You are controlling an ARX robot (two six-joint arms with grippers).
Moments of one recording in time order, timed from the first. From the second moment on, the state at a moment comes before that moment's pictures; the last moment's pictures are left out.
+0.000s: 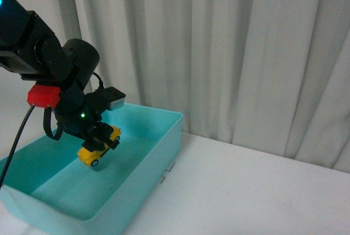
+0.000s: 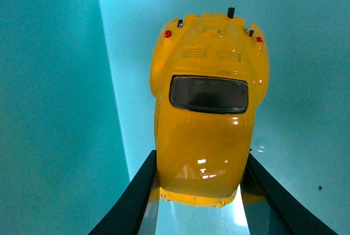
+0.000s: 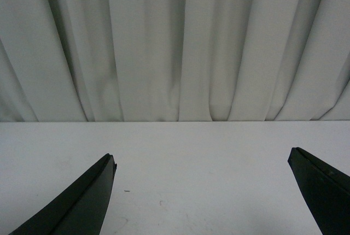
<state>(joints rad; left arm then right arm) 0.27 1.97 1.17 -0.25 -0.12 0.47 0.00 0.00 0.01 0.00 0.00 -0.01</state>
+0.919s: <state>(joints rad) 0.24 1.94 1.13 -0.24 -0.03 0.40 0.00 0.00 0.01 0.00 0.00 -0.01</state>
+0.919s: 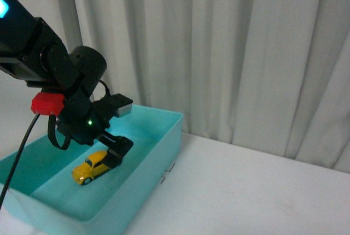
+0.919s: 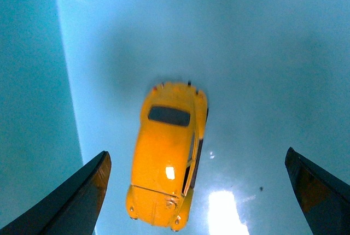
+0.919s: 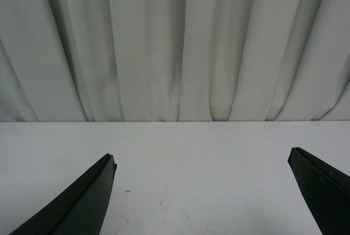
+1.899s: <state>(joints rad) 0.10 0.82 0.18 0.64 0.11 0.00 0.00 0.00 0.01 0.00 0.00 -0.01</state>
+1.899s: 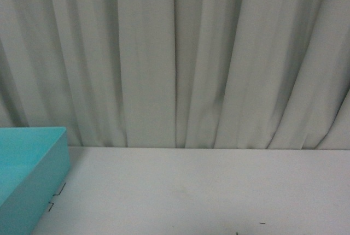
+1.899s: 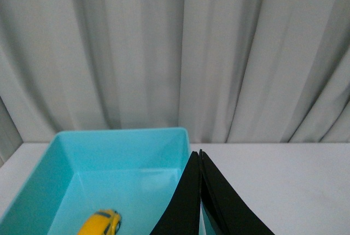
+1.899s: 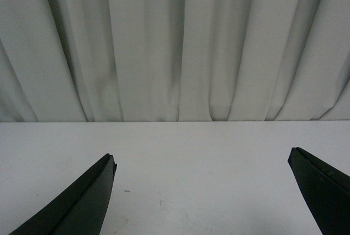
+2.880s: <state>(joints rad) 0.00 0.33 0.01 0.33 0.00 0.00 0.00 0.00 0.01 0.00 0.00 -0.01</state>
